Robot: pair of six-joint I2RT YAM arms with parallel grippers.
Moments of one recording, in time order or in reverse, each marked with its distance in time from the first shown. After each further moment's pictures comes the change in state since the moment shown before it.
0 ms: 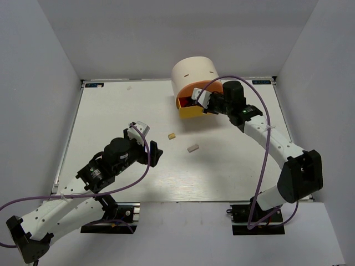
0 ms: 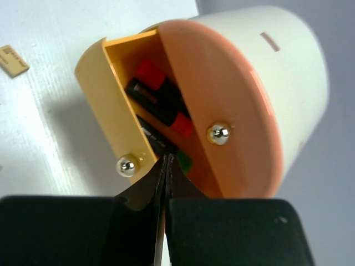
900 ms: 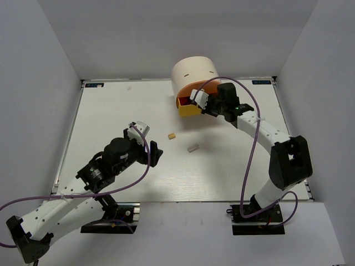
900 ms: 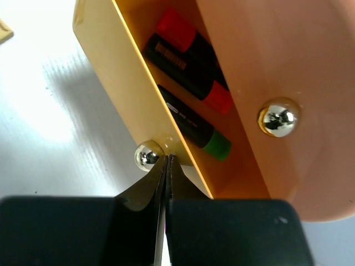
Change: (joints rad) left arm 0.000 0.000 0.000 0.000 0.000 0.000; right arm -0.028 0.158 0.015 -0.018 0.042 0.041
